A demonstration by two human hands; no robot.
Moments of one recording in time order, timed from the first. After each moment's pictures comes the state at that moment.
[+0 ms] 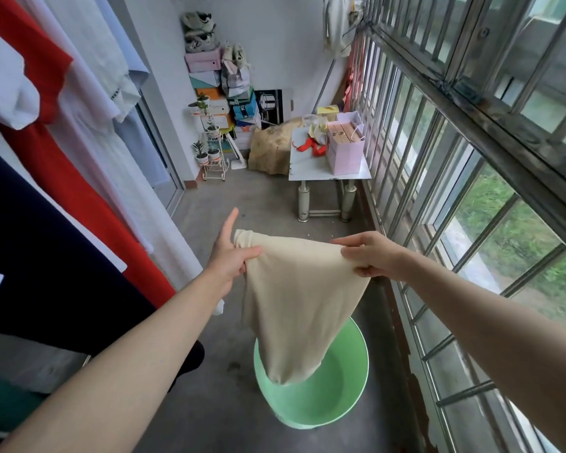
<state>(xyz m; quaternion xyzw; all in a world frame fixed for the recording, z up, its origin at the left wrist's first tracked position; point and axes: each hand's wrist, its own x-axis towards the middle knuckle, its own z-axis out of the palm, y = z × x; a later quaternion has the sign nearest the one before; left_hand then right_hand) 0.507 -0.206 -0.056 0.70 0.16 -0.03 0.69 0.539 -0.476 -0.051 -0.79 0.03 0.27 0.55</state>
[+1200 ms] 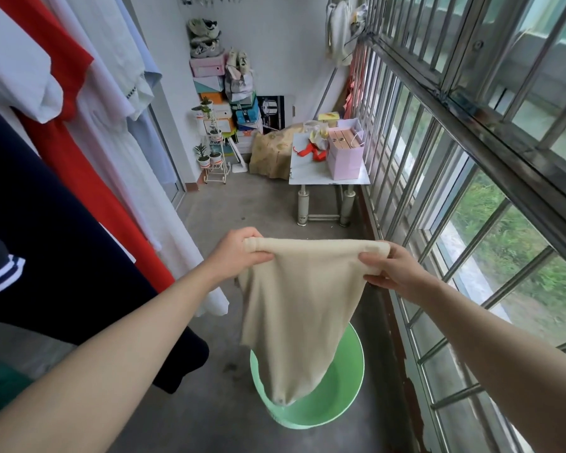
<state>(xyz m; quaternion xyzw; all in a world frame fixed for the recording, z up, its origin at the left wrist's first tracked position) 0.492 -0.208 -0.032 0.88 -0.02 -0.04 0.47 0.507 -0.514 -0.066 -0.70 0.08 0.18 0.69</state>
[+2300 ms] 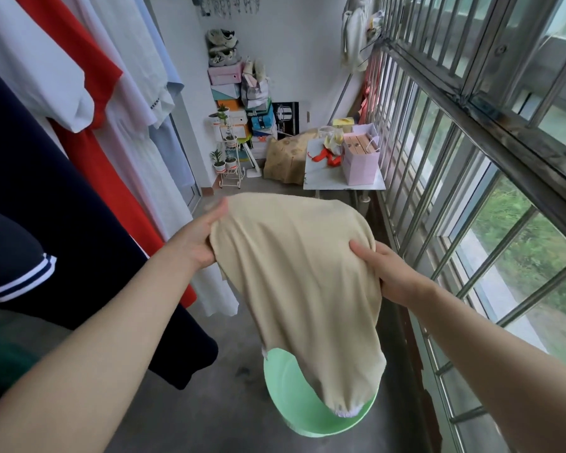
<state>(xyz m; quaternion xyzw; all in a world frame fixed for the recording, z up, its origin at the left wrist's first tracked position) 0.497 -0.156 0.015 0.50 0.16 -0.08 0.85 0.498 -0.460 -0.037 -0.62 -0.01 0.23 0.75</state>
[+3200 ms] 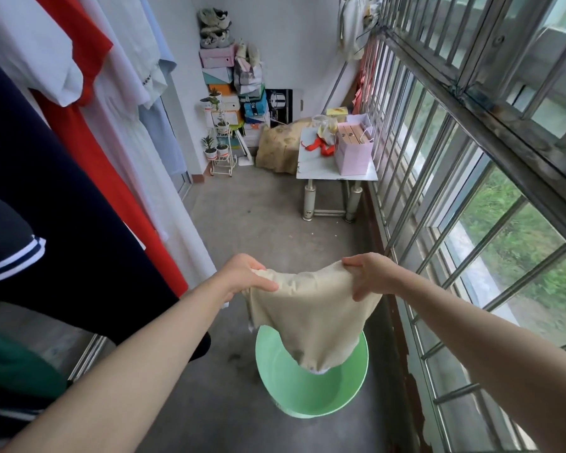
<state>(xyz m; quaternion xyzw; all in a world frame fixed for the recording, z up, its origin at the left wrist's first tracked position) 0.468 -0.192 -0.078 0.87 0.14 -0.17 0.44 0.500 -0.461 -0.063 -0.96 -0.12 0.22 0.14</state>
